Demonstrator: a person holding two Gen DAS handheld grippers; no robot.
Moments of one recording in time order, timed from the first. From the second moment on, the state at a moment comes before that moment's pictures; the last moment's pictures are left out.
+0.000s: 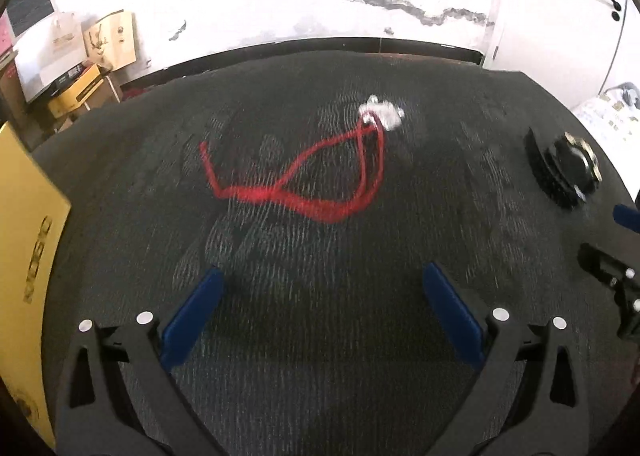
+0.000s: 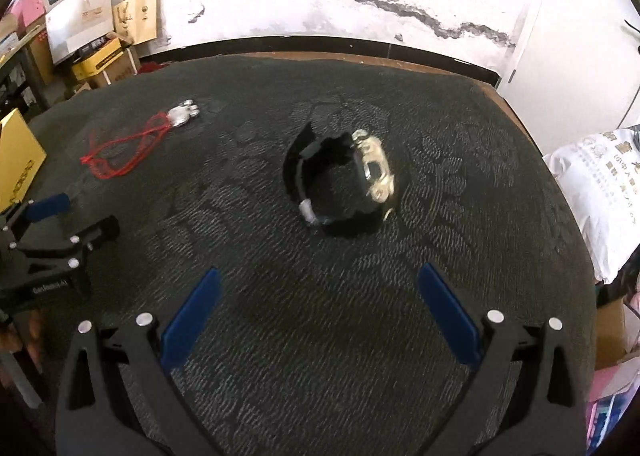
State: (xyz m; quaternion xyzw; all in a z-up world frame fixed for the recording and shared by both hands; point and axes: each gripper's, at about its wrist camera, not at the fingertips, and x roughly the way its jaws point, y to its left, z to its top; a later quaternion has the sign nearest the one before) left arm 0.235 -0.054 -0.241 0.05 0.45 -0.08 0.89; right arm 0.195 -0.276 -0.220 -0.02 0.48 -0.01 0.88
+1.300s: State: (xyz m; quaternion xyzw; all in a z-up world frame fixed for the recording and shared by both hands) left arm 0.313 -0.110 -0.230 0.13 0.42 -0.15 0.89; right arm 0.244 -0.280 -0.226 0.00 0.48 0.03 0.88
